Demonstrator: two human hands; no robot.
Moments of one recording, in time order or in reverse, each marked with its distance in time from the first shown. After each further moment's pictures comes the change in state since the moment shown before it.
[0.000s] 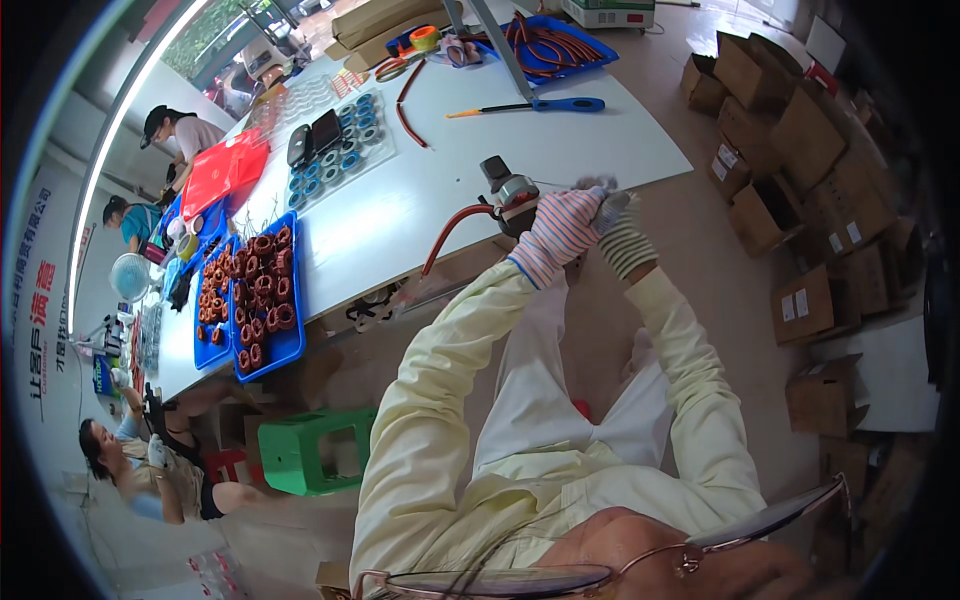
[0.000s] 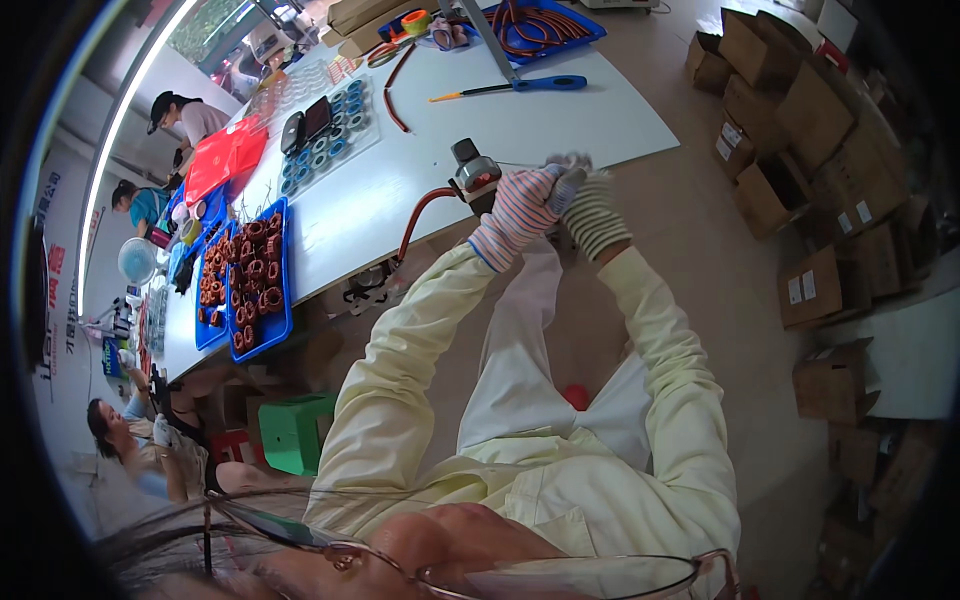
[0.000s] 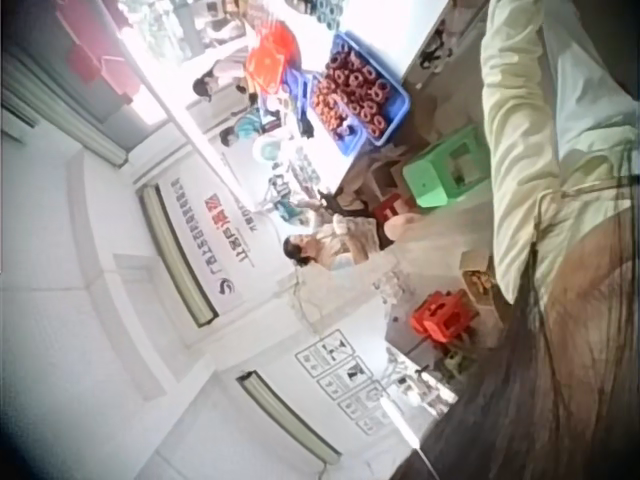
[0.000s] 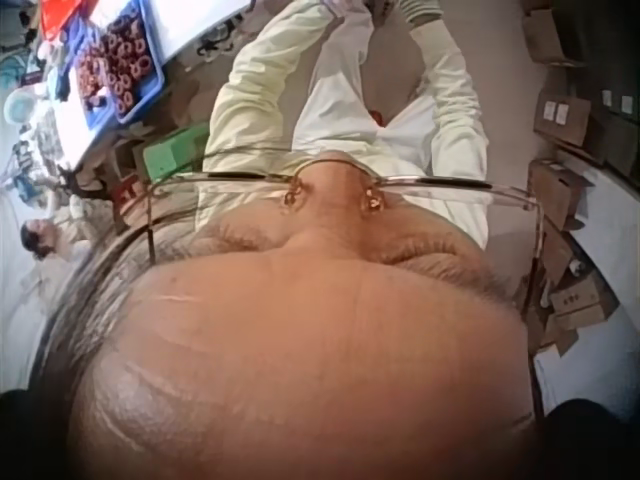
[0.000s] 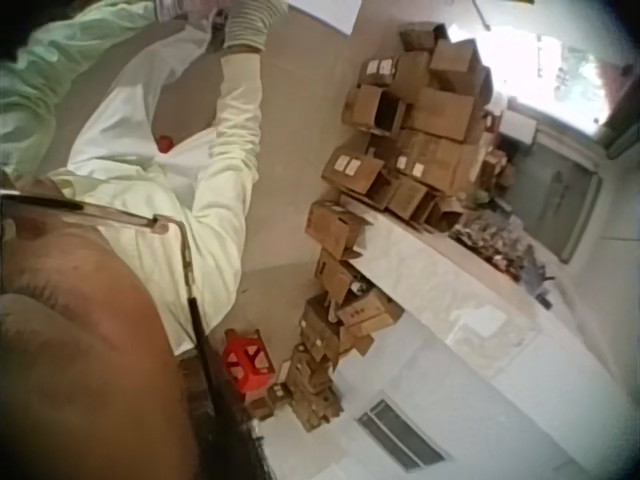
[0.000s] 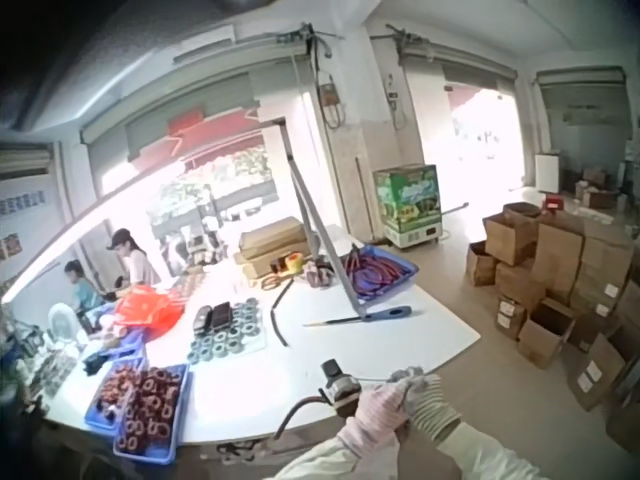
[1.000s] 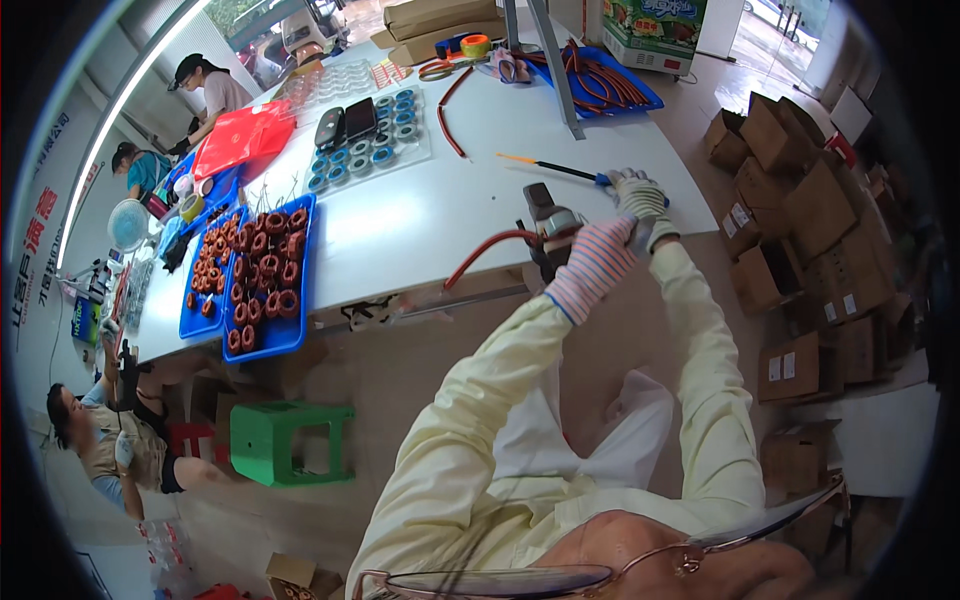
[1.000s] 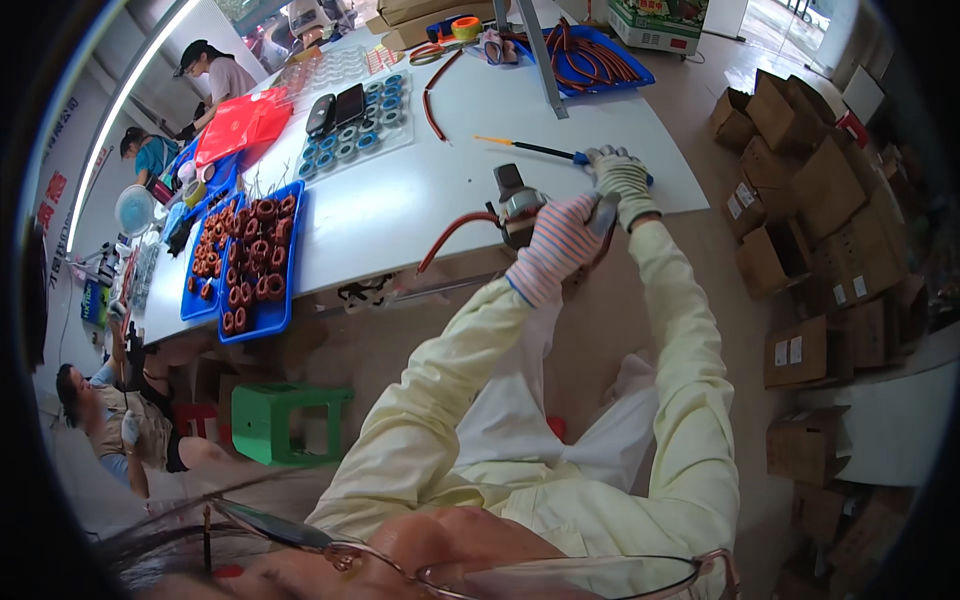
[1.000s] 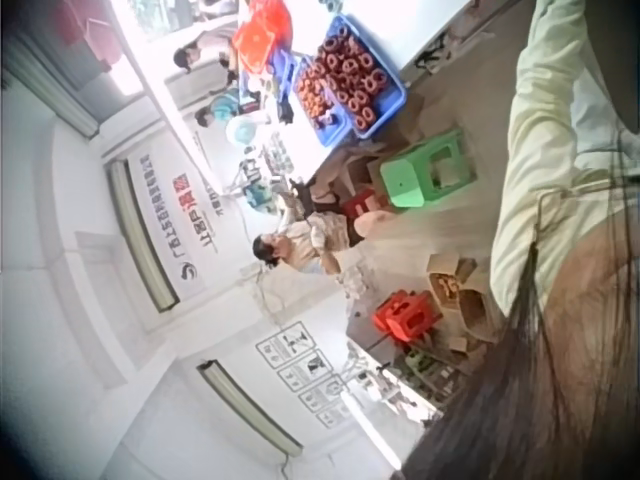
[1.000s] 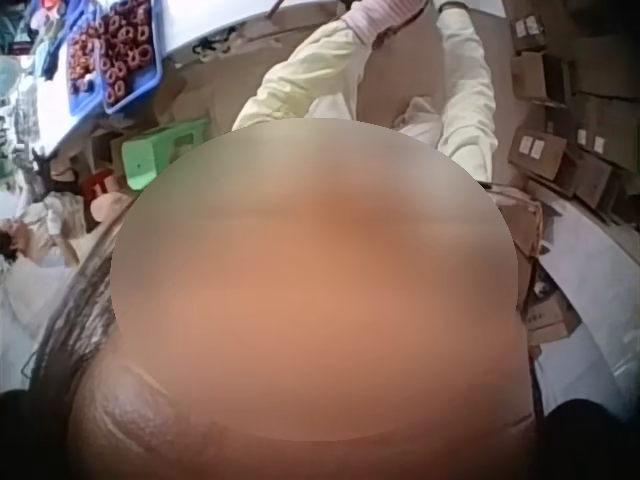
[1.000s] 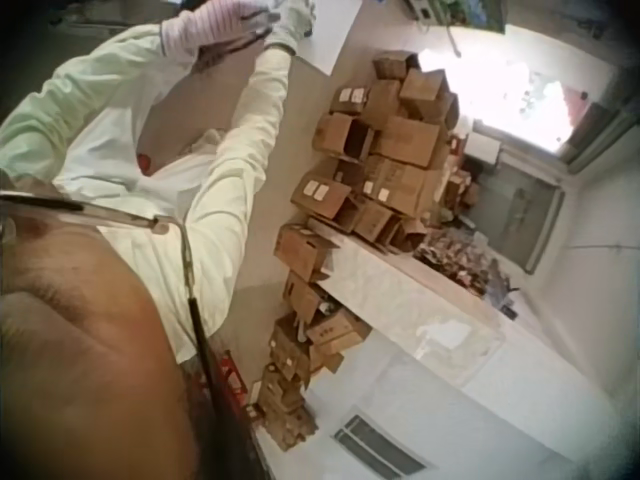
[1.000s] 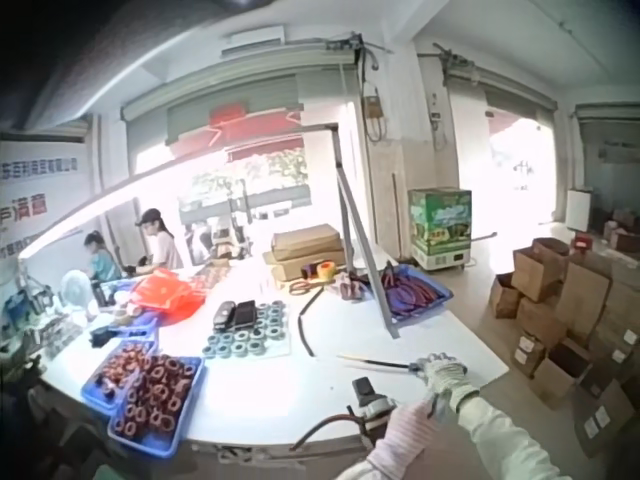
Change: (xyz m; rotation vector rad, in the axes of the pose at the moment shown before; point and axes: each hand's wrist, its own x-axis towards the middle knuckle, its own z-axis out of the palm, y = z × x) left_hand -0.003 -0.009 0.008 -0.111 0.204 -0.324; right_hand 0.098 0.009 -0.003 -0.218 -0.395 -0.063
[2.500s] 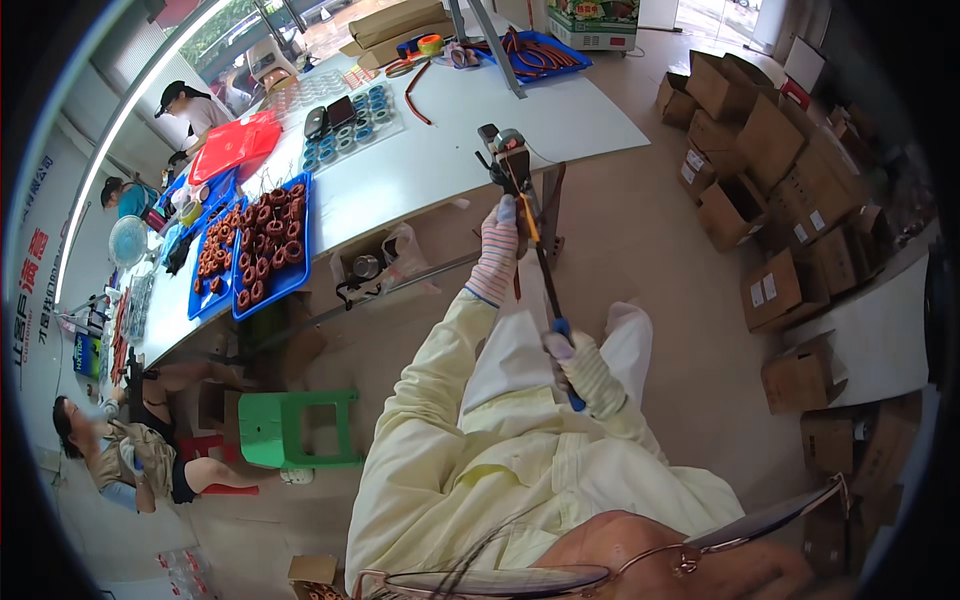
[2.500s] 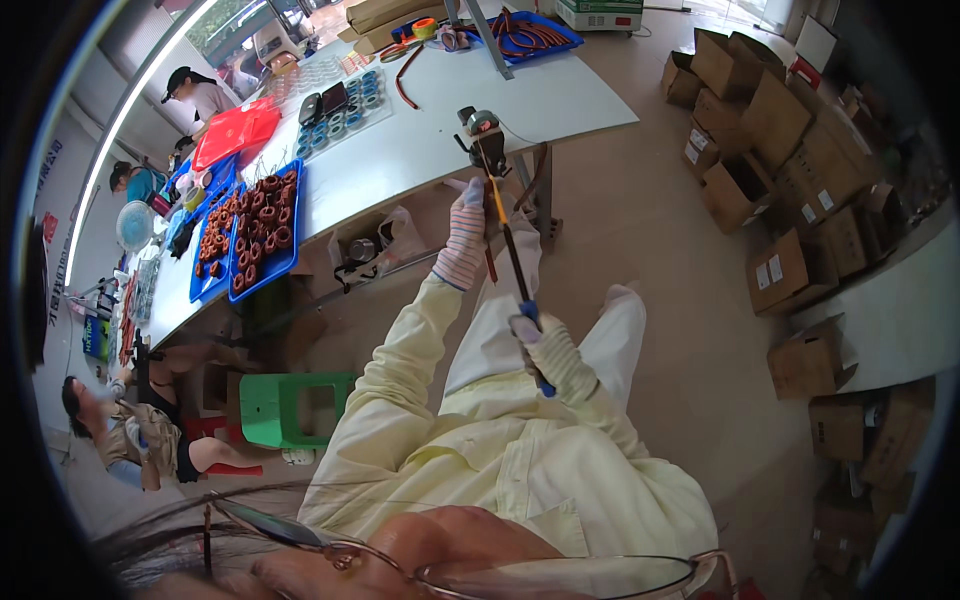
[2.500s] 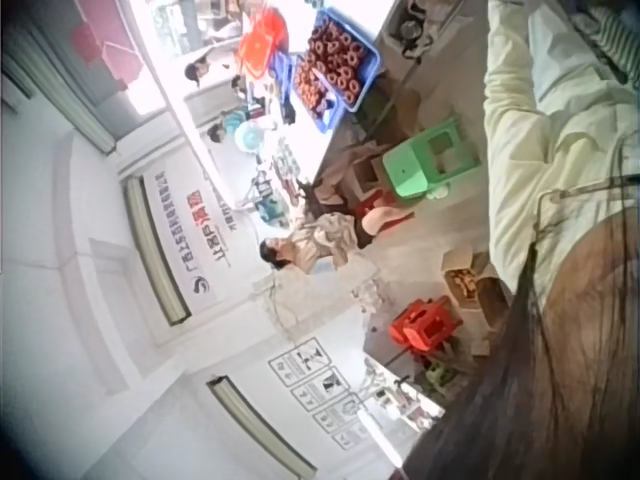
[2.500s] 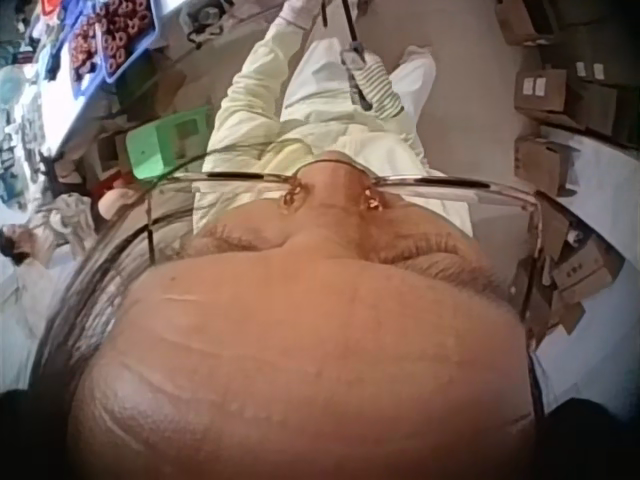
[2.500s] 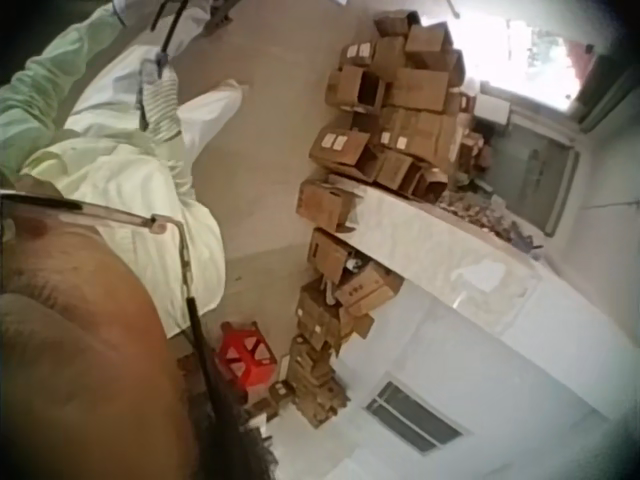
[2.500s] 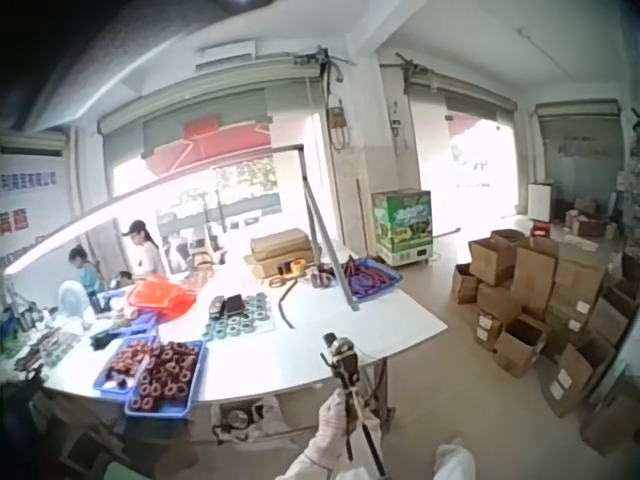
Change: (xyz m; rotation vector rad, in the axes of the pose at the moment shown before) left_hand -0.121 0.025 -0.063 -0.988 0.073 -1.008; right_hand -0.403 -0.163 -0.071 1.816 -0.326 0.540
